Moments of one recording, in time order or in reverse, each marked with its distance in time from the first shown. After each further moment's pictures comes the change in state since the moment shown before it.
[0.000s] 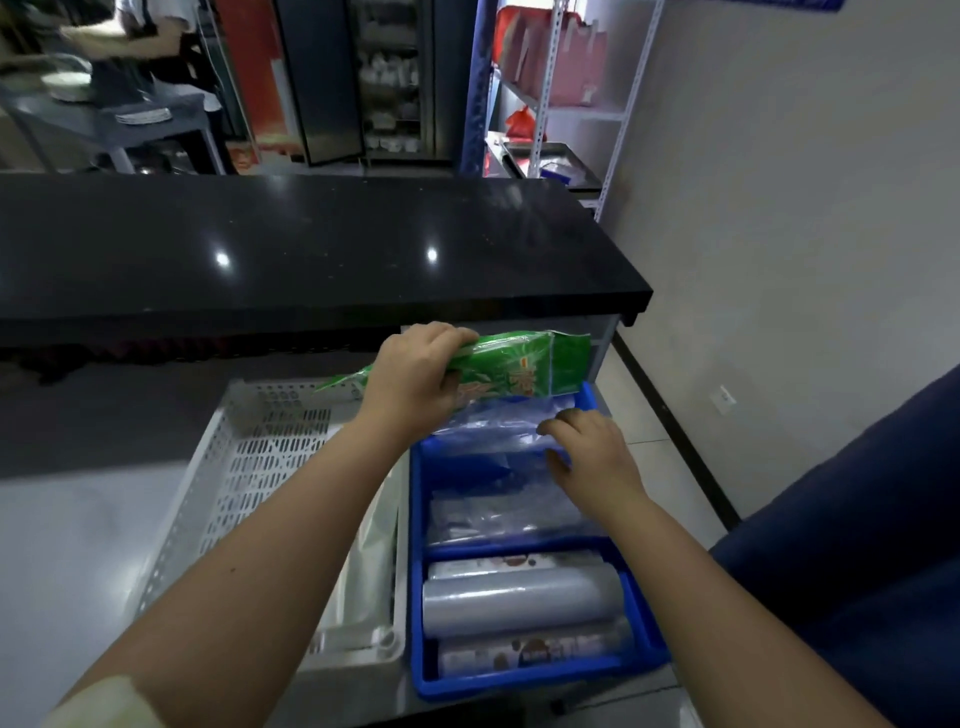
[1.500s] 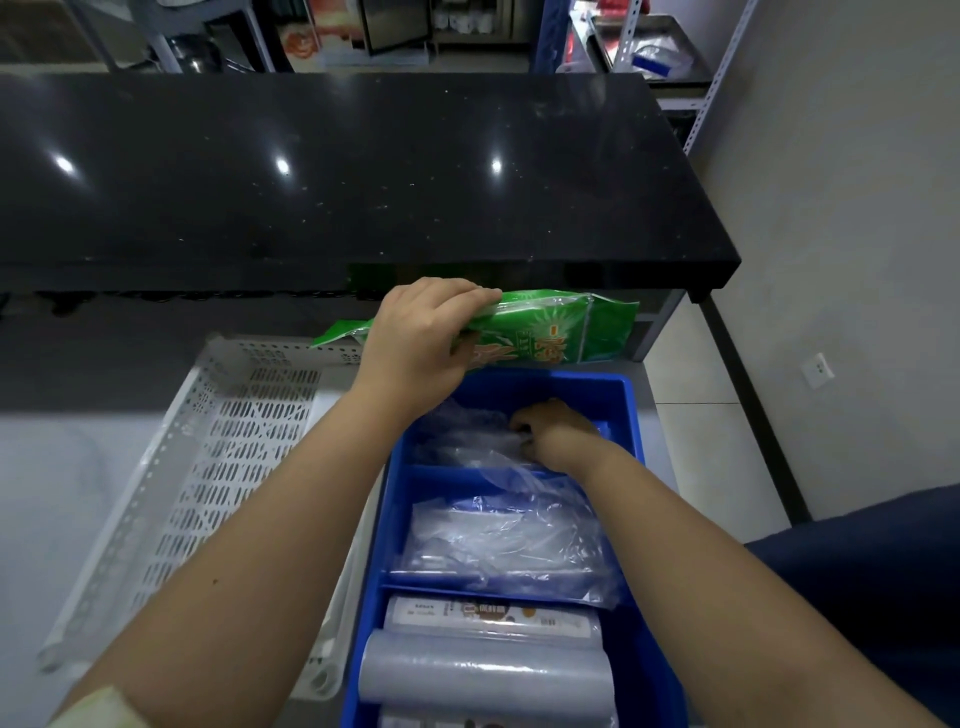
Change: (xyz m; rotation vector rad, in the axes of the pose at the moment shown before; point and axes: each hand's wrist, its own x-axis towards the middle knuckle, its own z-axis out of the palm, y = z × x) left_hand 0.046 -0.007 0.053 0.083 -0.017 -0.077; right_hand 0.096 0.059 0.102 0.126 -0.789 0.092
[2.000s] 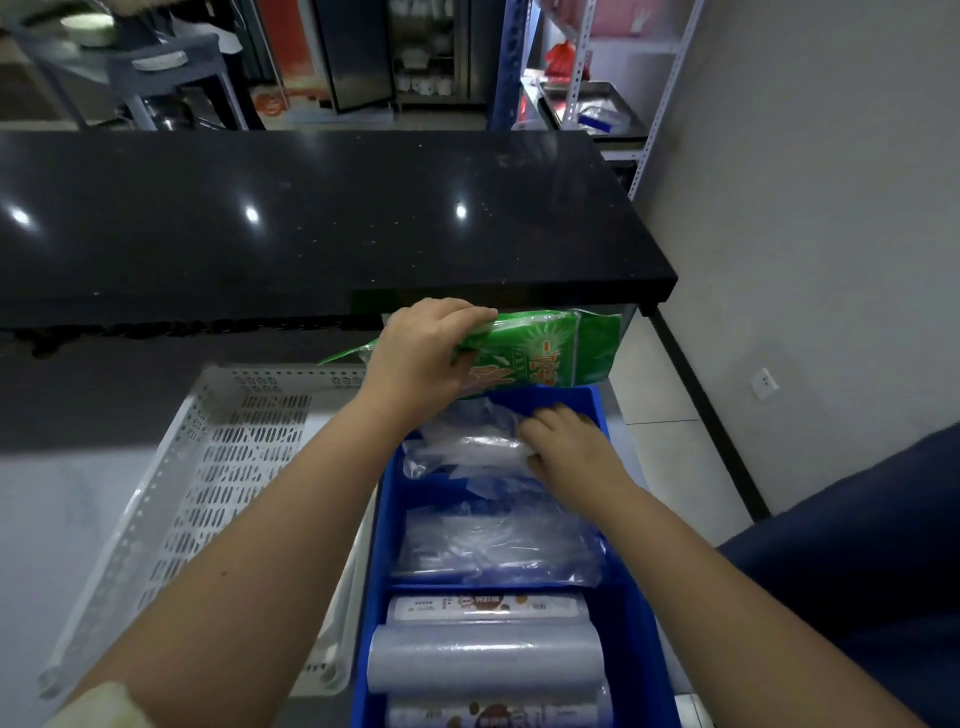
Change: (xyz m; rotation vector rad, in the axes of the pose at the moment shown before) left_hand -0.002 0.018 -0.016 -0.078 -0.029 0.021; right_hand -0.099 -0.023 -0.016 -0.228 0.615 -0.278
